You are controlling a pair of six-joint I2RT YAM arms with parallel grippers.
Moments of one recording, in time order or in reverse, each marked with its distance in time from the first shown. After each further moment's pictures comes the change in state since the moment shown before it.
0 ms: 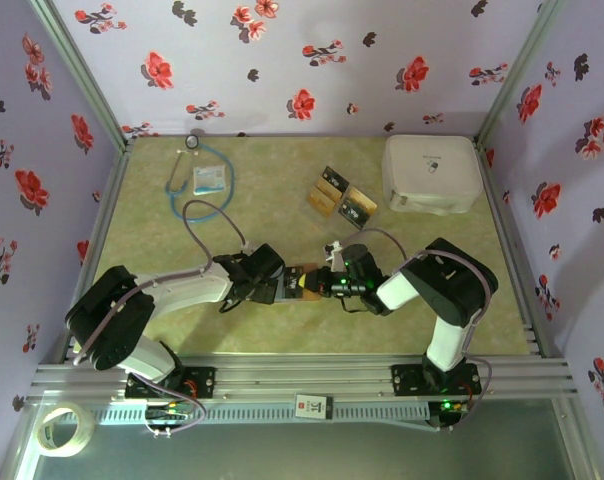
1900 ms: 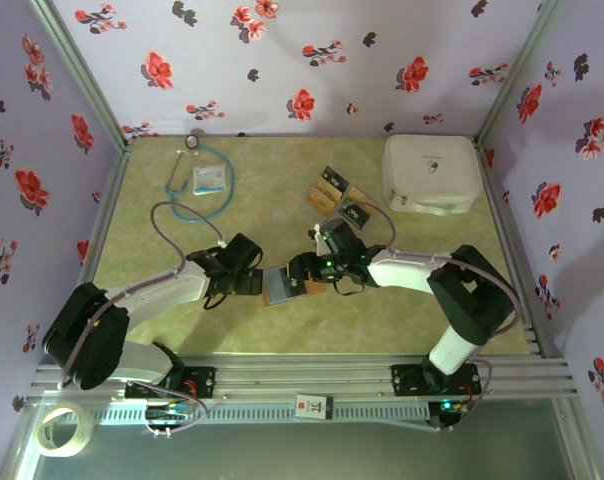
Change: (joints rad) left arm 0.149 -0.141 -0.047 -0.031 0.081 0.000; right arm 0.047 -0.160 0.358 -0.798 0.145 -0.257
